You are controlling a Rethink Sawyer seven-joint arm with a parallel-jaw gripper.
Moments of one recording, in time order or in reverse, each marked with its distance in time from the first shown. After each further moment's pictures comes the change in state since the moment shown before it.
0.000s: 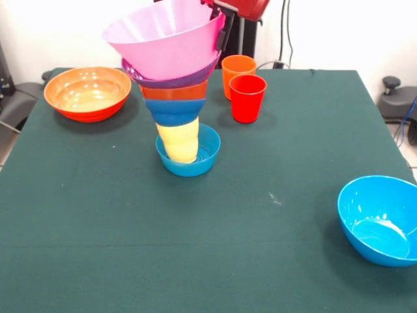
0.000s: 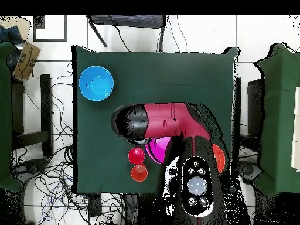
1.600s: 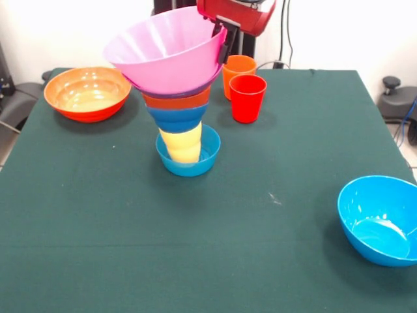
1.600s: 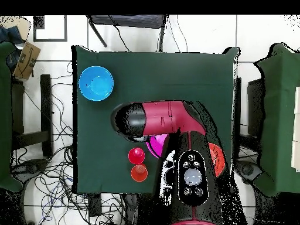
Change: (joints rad) arm 0.021 0.045 -0.014 -0.025 0.000 -0.029 0.000
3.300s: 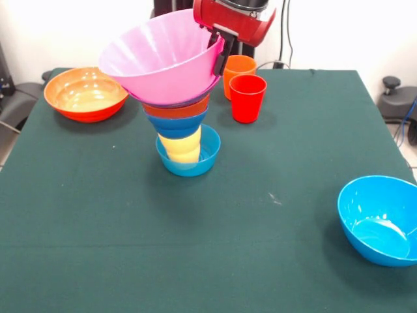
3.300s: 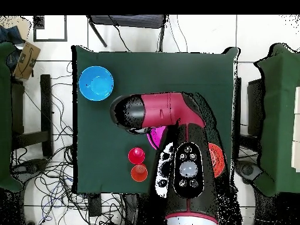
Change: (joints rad) arm 0.031 0.045 -0.038 -0.090 0.000 -0.002 0.000
